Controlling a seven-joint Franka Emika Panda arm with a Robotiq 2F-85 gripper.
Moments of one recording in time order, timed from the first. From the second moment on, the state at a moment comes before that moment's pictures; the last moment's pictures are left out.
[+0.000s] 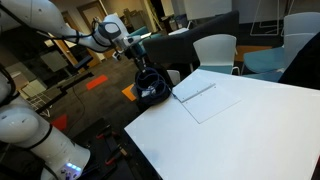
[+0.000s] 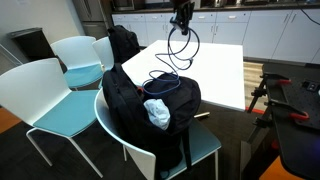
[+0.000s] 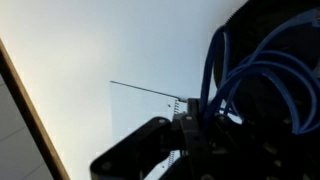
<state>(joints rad) 0.27 0.12 -0.13 -2.13 -0.43 2.15 0.61</state>
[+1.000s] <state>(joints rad) -0.12 -0.37 -0.09 -2.36 -0.43 1.82 0.75</state>
